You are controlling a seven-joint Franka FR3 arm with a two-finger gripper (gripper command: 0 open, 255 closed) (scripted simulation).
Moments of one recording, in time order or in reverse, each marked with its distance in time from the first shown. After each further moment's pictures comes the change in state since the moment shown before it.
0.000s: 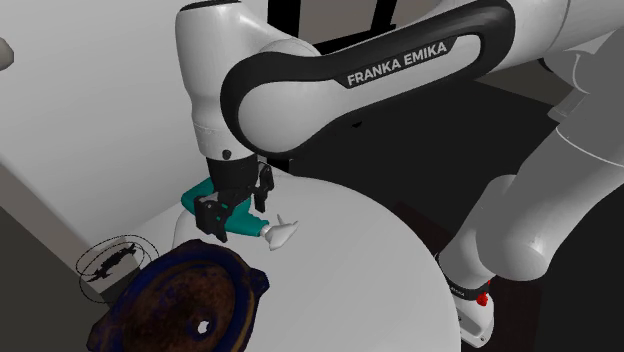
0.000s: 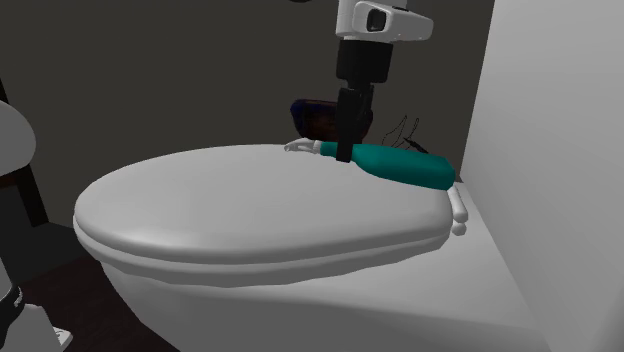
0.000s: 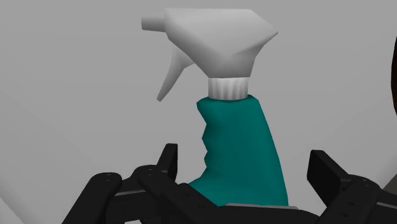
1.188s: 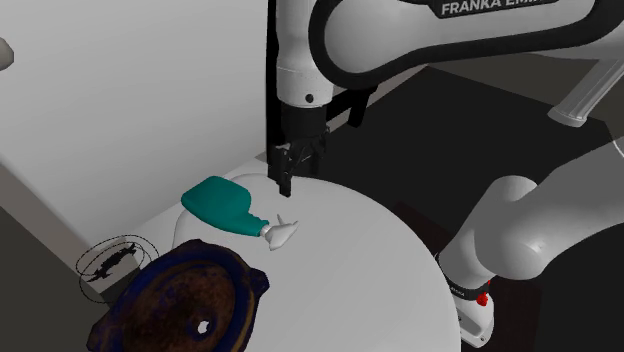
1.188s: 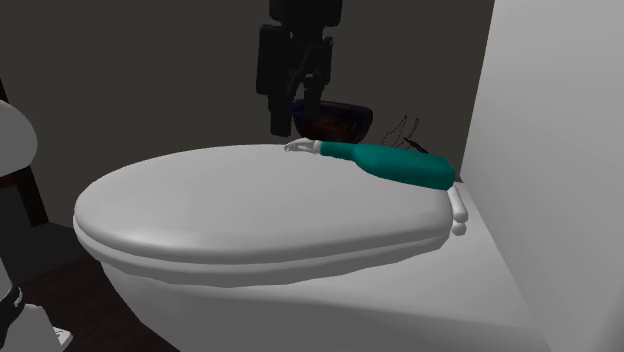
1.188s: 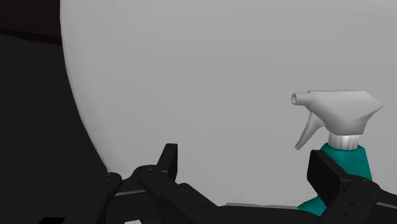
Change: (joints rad) arm -0.051 -0.344 -0.175 -0.190 0.141 -0.175 -0.263
